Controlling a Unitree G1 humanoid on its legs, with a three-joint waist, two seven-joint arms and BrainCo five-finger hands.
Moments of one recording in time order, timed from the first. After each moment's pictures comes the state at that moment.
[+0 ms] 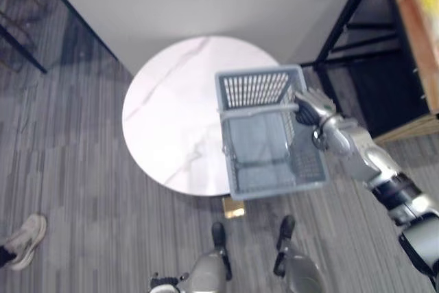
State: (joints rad) left arm 0.04 0.12 0.20 1.11 0.06 0.12 0.38; right arm -0.65 -0.67 0.53 0.22 -0.57 -0.02 -0.03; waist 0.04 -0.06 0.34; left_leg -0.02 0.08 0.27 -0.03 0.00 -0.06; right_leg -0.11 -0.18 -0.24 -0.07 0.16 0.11
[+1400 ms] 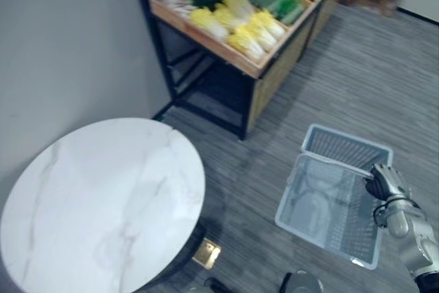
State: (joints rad) left arm 0.10 0.18 0.12 1.11 0.12 0.13 0.31; right arm -0.01 -0.58 0.00 0.23 -0.73 -0.02 -0.17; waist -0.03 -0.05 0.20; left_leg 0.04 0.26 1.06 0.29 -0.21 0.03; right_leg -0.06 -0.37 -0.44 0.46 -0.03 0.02
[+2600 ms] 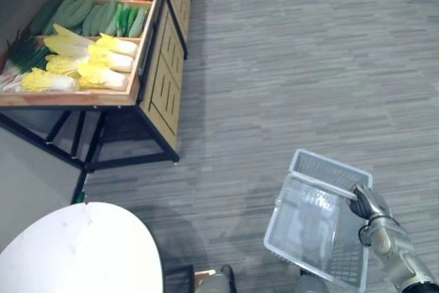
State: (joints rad) left arm 0.15 0.11 0.07 1.11 0.08 0.09 0.32; right arm 0.06 -0.50 0.08 0.34 -0.70 0.00 -0.20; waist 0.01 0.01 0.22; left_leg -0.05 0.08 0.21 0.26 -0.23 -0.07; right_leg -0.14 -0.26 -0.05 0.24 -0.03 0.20
